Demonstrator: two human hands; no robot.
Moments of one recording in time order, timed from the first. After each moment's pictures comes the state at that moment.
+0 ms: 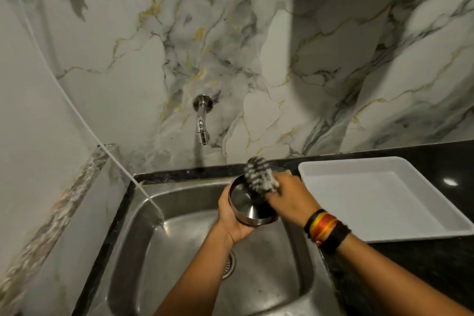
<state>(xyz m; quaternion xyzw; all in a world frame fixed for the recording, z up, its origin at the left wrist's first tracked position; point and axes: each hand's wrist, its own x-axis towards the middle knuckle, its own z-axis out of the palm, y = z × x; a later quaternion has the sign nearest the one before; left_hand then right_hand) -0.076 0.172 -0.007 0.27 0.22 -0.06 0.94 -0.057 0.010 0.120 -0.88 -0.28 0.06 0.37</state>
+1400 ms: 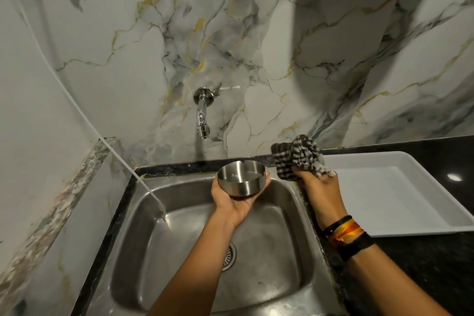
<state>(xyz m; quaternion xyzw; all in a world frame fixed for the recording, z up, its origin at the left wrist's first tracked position) -0.072 0.169 0.032 0.12 0.25 0.06 0.96 -0.043 -0.023 0.101 -0.65 -0.11 0.01 0.75</state>
